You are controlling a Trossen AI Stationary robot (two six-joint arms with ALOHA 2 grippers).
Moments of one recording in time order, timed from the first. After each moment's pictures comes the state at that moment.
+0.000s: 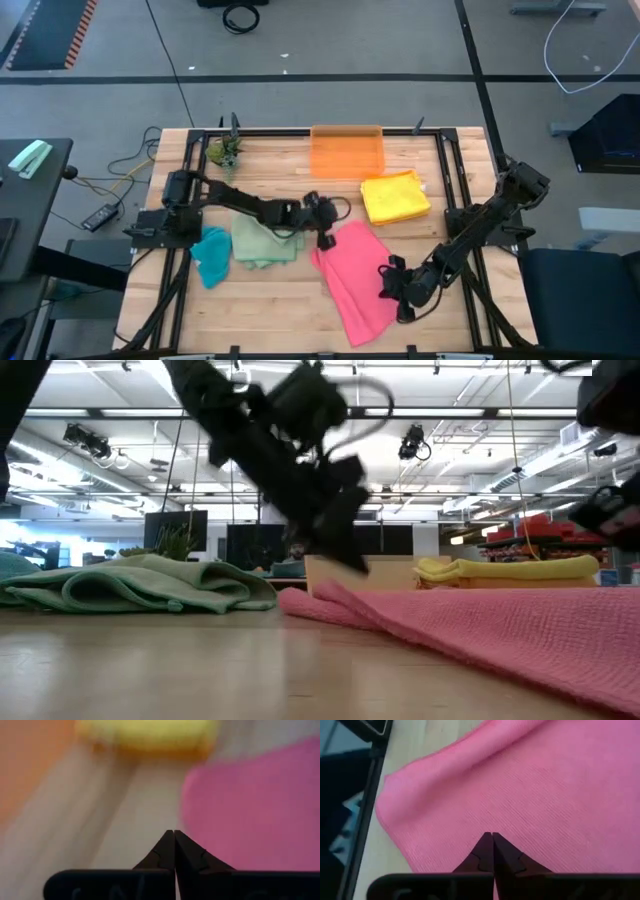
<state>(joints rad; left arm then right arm) -0.09 1.94 1.15 0.12 -0.23 -0.21 0.76 1.57 0.65 0.01 0.30 0.73</state>
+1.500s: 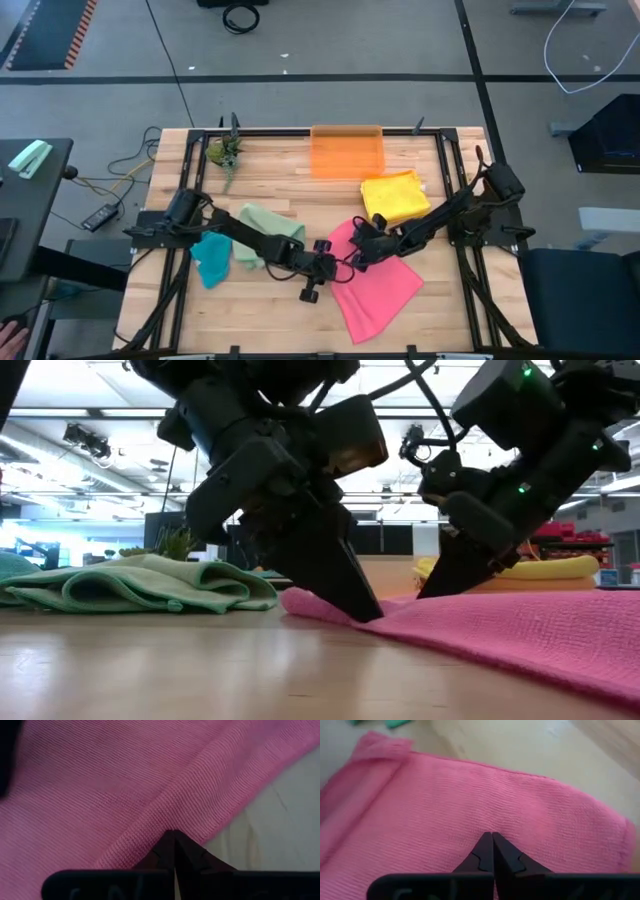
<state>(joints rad) -0.35 2.08 1.19 -0.04 -0.05 -0.05 0.31 1.74 0.65 0.07 0.49 0.76</state>
